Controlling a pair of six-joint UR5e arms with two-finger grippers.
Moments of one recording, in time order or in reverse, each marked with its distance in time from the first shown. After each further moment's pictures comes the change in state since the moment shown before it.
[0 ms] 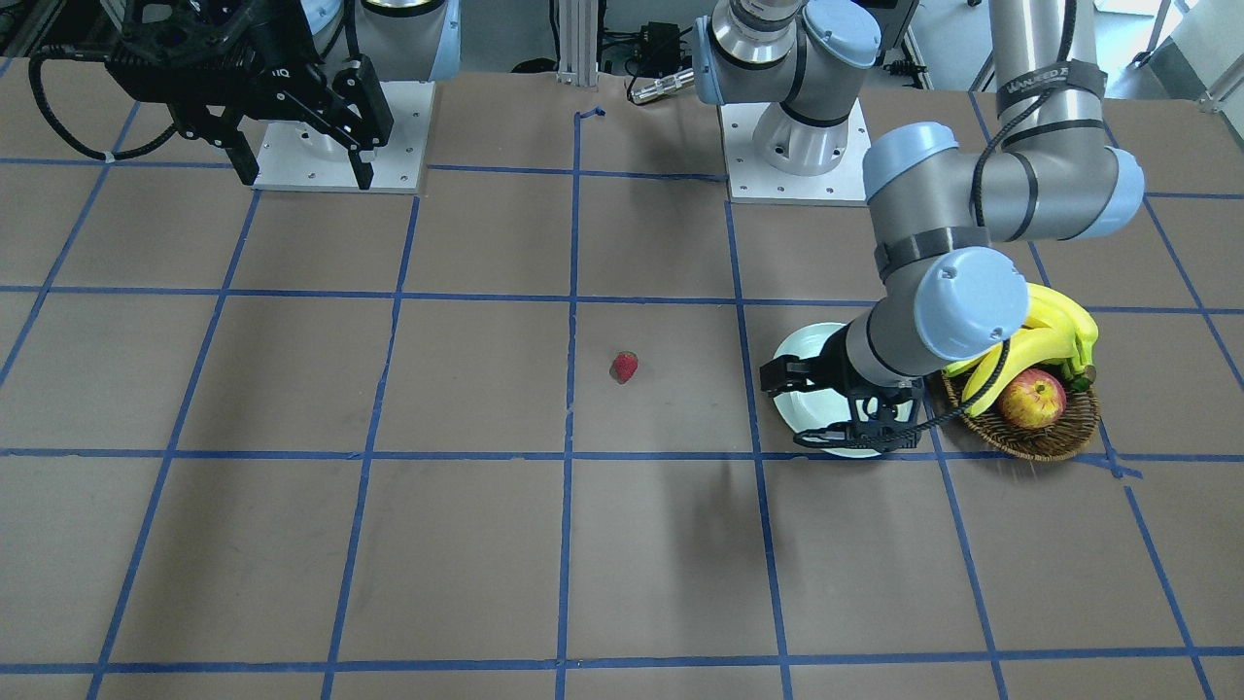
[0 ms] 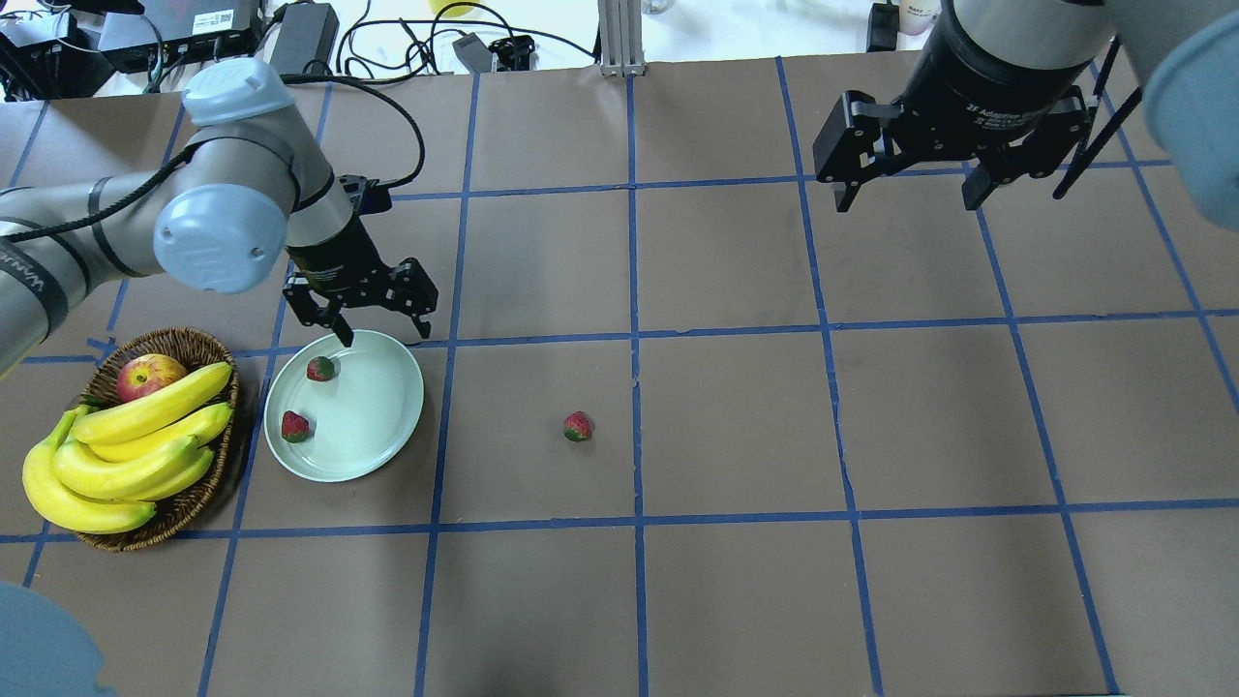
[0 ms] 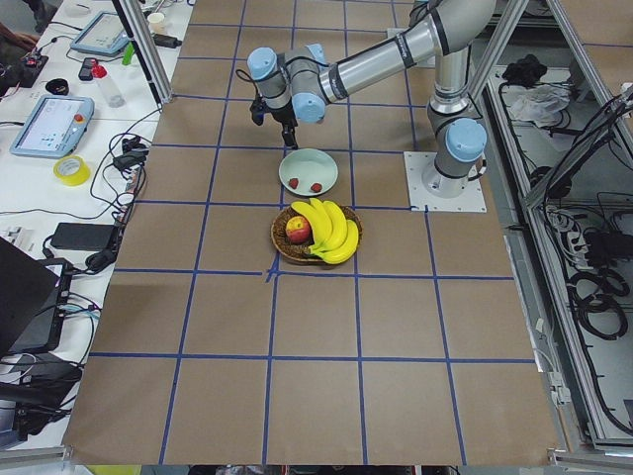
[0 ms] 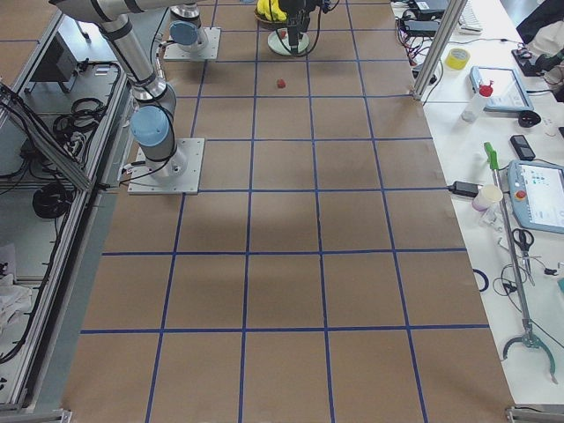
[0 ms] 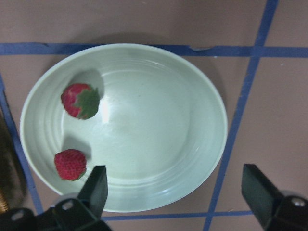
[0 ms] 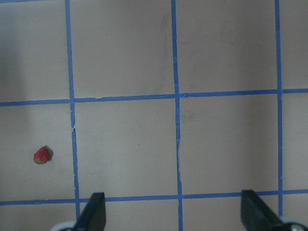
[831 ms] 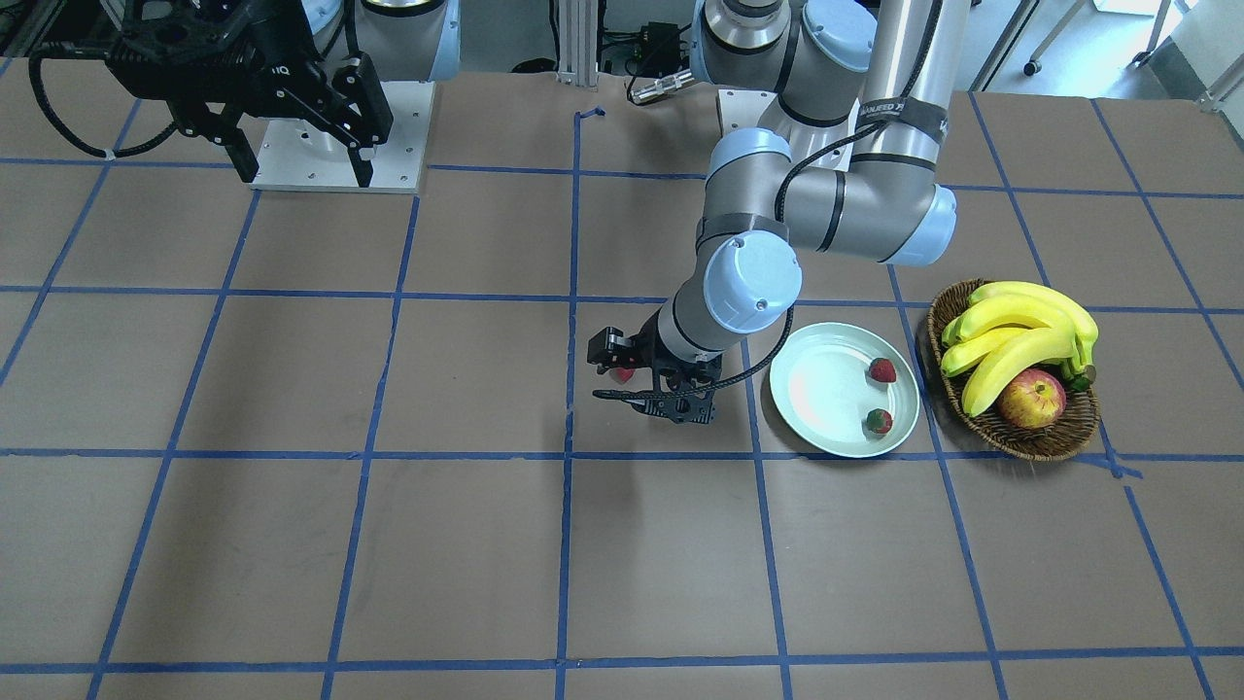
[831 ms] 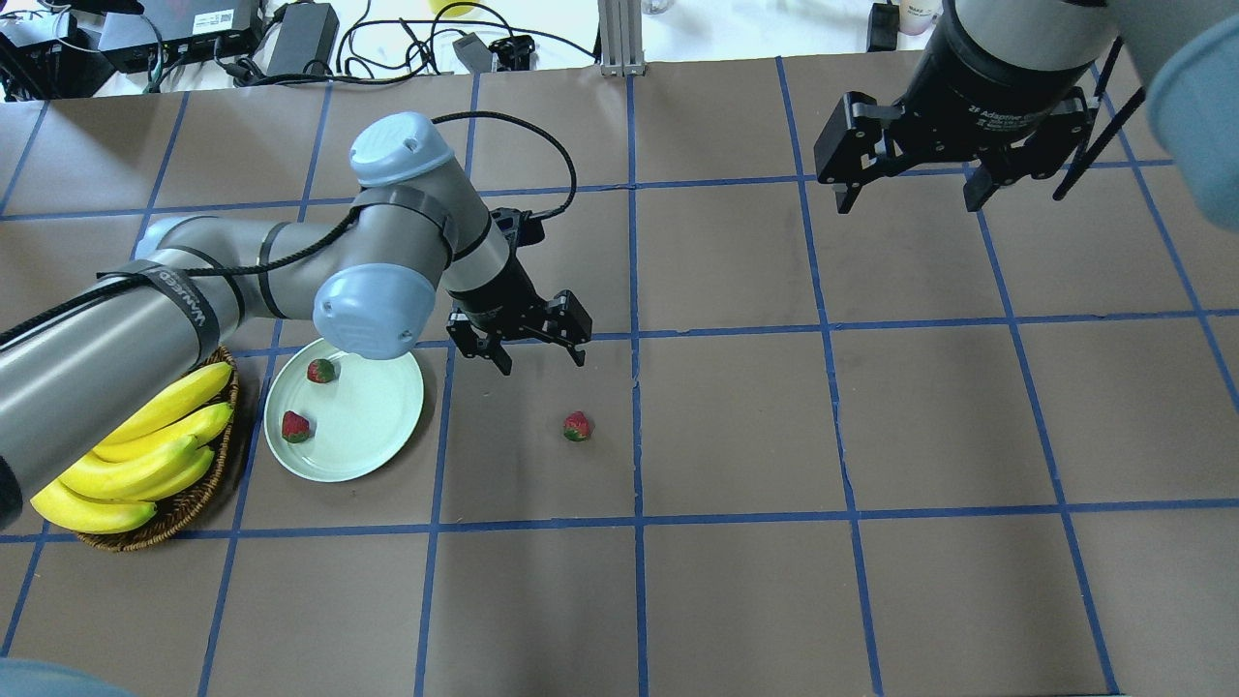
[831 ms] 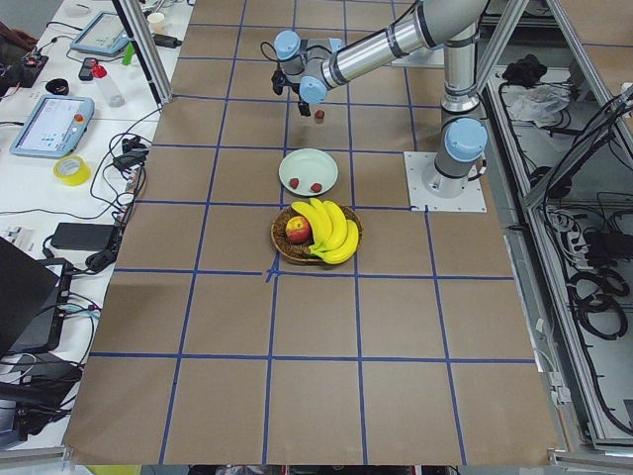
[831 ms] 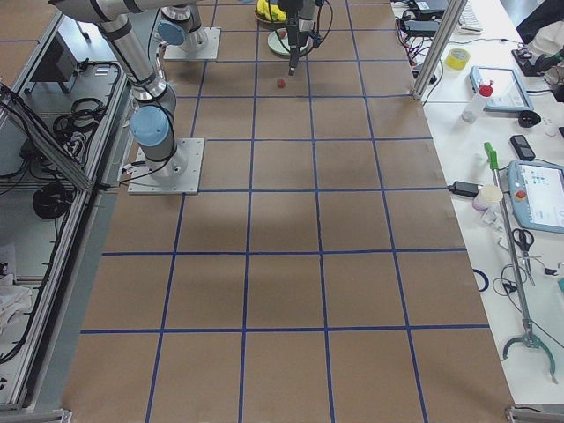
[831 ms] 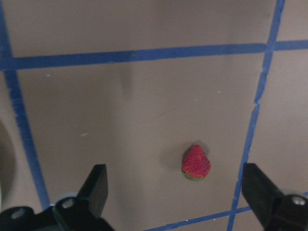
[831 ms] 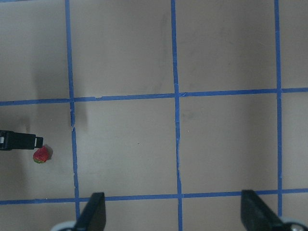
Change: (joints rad) left arm -0.237 -0.060 -0.127 0.246 -0.222 -0.127; right arm 0.000 -0.003 0.001 0.002 0.000 0.000
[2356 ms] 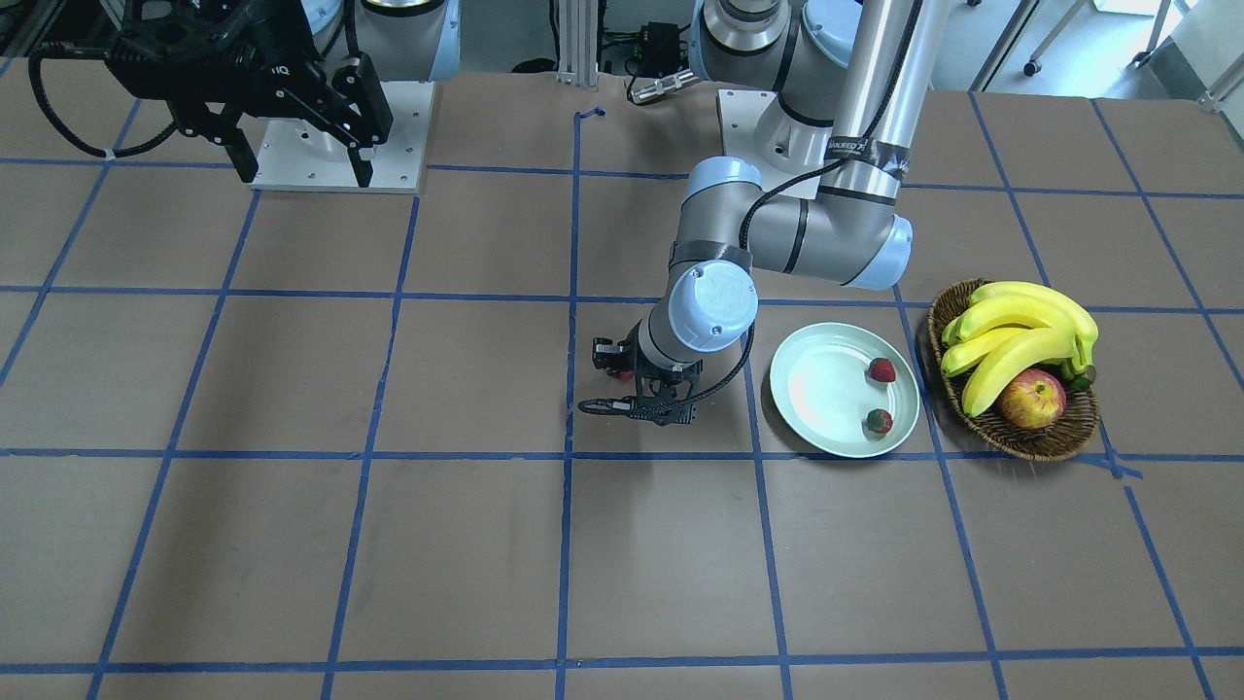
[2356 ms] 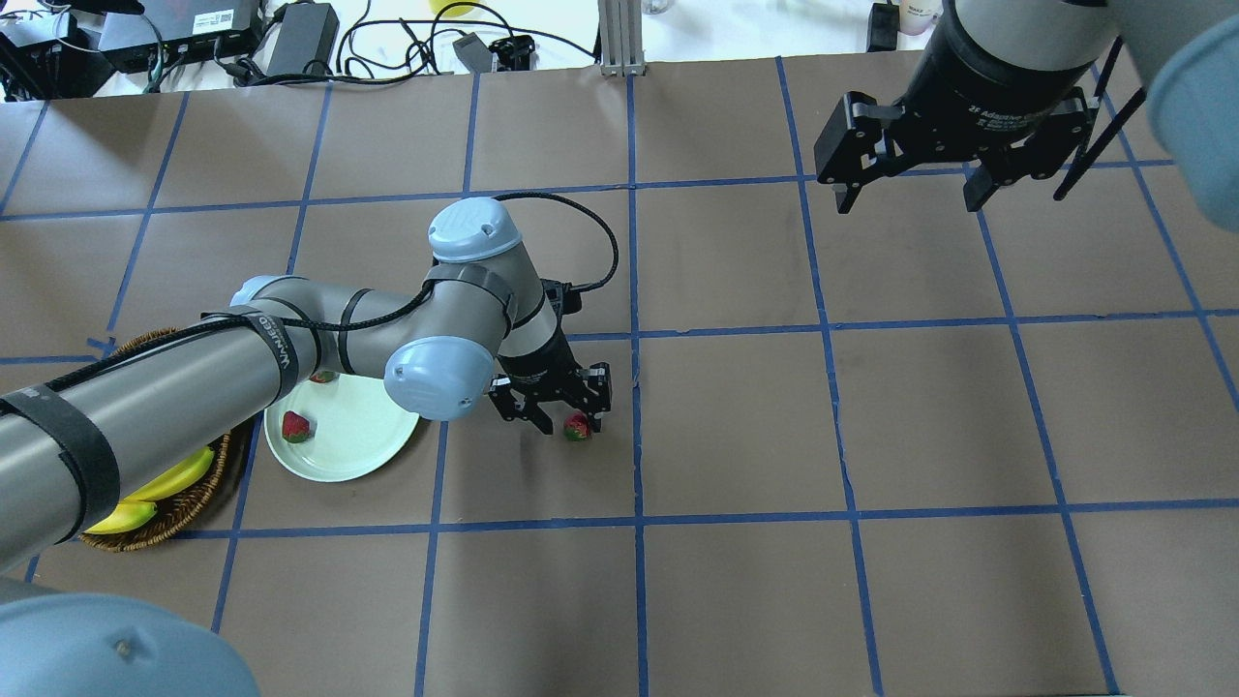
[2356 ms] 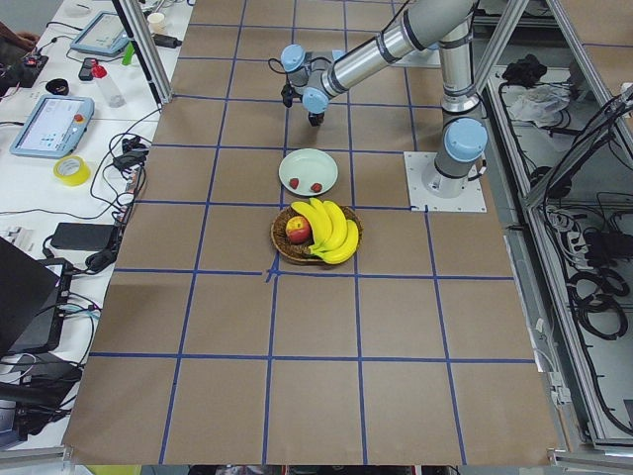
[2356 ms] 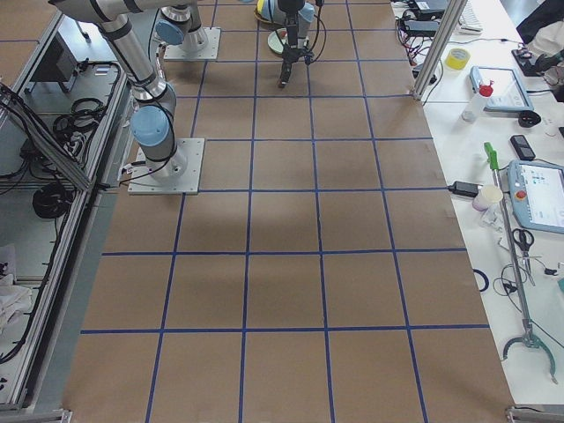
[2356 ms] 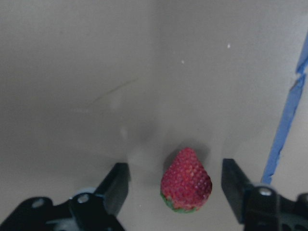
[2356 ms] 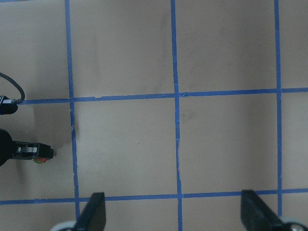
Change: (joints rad) left arm -0.028 -0.064 -0.036 0.029 0.039 -0.060; right arm 0.000 0.000 0.000 0.000 -0.001 0.000
